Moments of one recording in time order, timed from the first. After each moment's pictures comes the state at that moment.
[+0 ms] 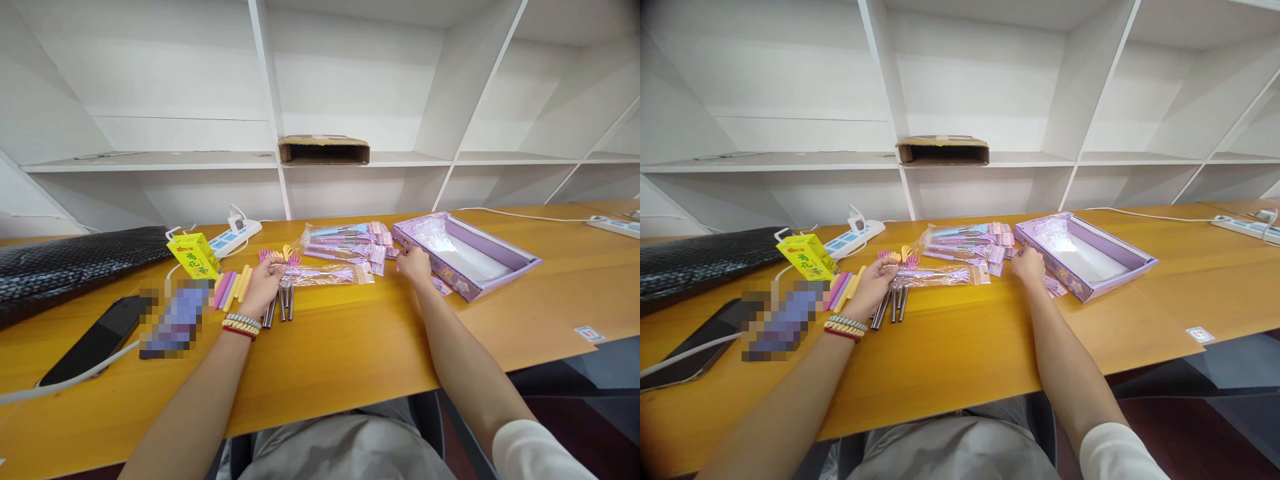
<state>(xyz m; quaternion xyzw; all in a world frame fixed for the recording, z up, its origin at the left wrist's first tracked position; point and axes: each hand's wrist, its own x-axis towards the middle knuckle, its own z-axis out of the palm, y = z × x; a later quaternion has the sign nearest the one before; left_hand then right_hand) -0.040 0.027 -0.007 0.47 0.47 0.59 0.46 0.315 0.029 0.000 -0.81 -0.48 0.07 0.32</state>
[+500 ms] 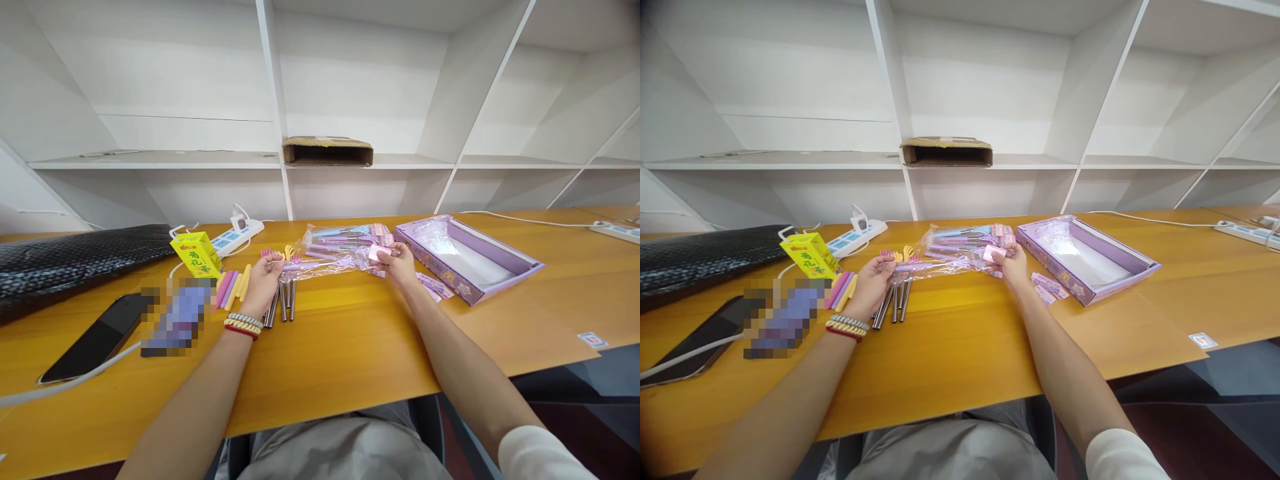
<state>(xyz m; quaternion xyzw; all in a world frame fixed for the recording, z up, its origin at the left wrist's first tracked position) -0.037 0.025 -0.001 0.44 0.42 0.63 0.48 0.266 0.028 -0.006 -0.45 -0.41 0.42 0.68</state>
